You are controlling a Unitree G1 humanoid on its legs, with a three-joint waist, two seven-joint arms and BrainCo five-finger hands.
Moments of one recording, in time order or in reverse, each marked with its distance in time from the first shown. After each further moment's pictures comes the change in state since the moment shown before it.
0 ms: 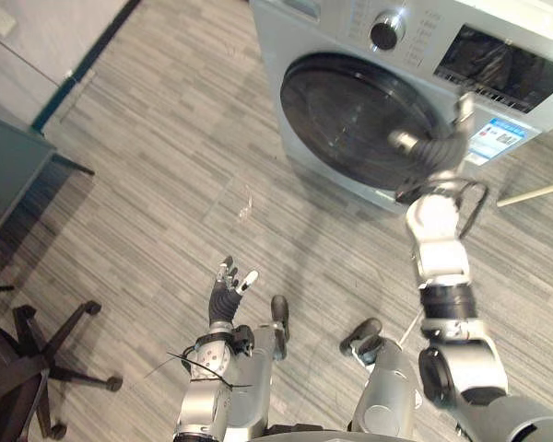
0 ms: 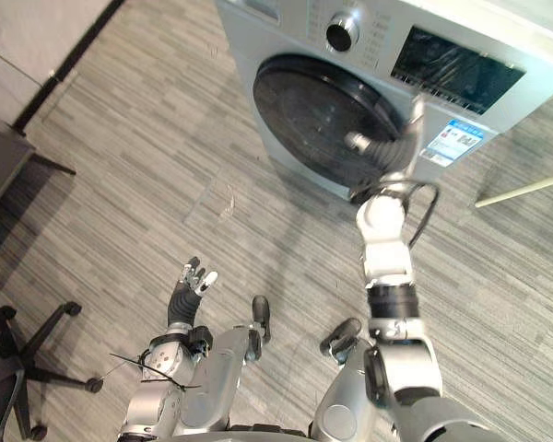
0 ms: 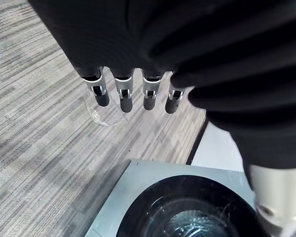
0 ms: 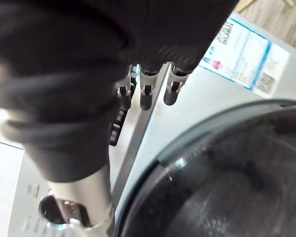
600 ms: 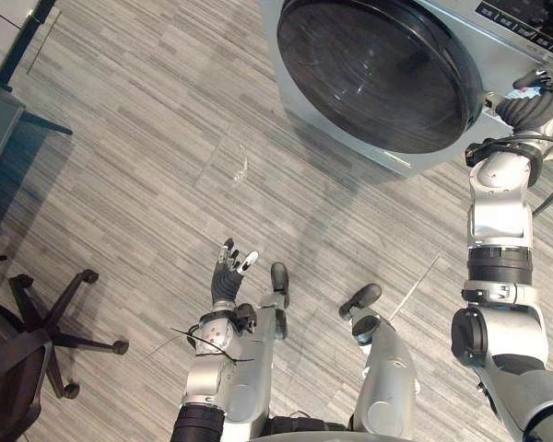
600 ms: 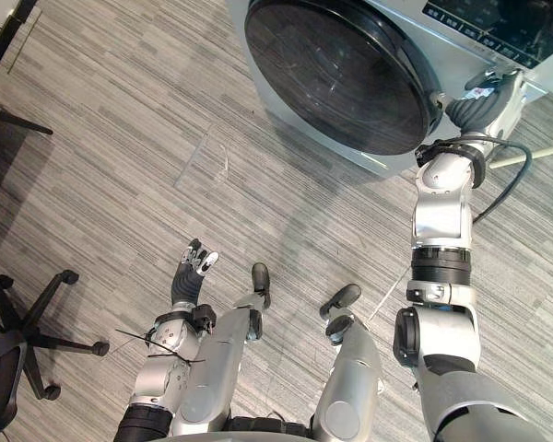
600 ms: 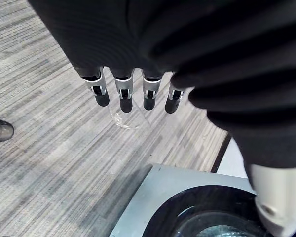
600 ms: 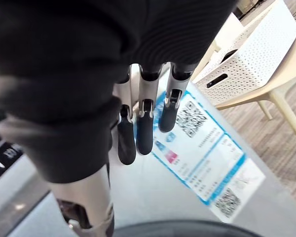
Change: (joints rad) left arm -0.134 -0.009 0.017 0.105 -0.024 -0.006 0.003; right arm -0.160 -0.188 -0.098 0.182 -0.173 0.139 -0.001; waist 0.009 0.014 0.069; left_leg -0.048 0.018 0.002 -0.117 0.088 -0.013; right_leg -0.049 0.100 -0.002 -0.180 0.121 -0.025
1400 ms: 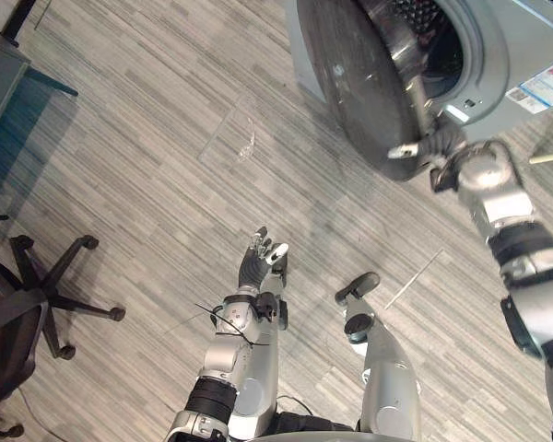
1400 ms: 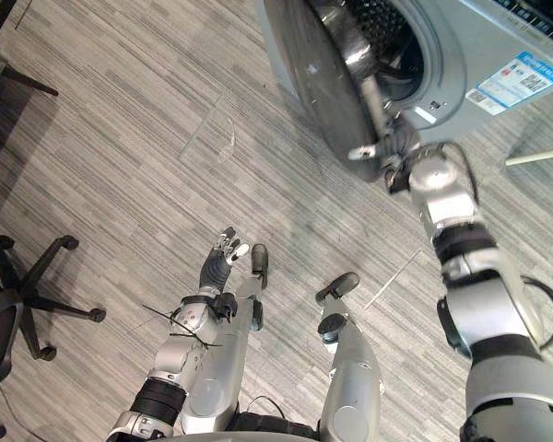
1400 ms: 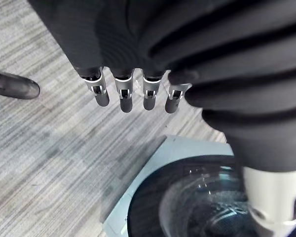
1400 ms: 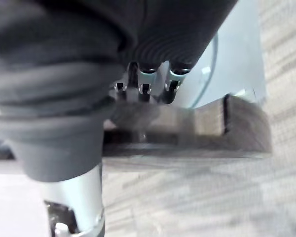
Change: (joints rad) left arm -0.145 0.021 -0.112 0.119 -0.034 -0.006 -0.095; right arm -0.093 -0.283 0.734 0.382 0.906 -0.182 0.619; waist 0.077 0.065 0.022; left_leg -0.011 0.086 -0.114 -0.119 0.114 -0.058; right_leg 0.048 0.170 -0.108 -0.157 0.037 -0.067
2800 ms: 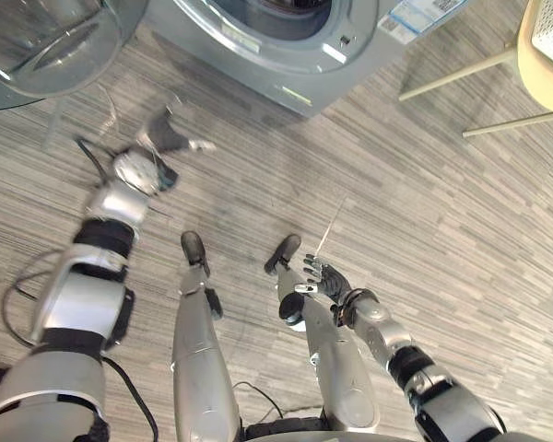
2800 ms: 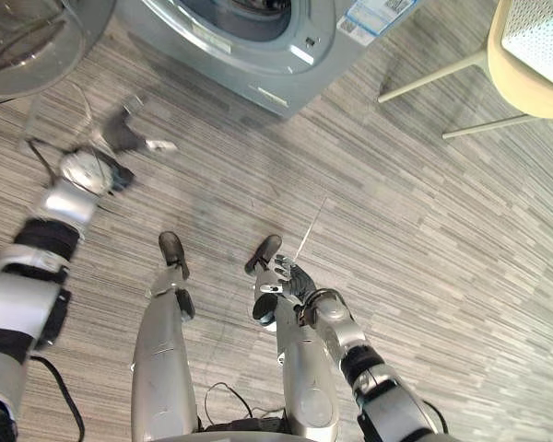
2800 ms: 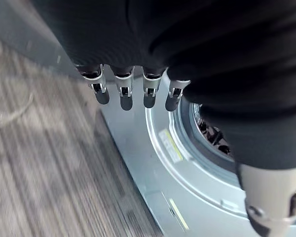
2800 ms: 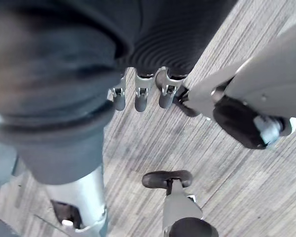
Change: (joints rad) left arm -0.950 0.746 -0.141 0.572 0.577 -0.001 -0.001; right arm 0.665 0.548 -0.112 -0.151 -0.029 -0.128 0.062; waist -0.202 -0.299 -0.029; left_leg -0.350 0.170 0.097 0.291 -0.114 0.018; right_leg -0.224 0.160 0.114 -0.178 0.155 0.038
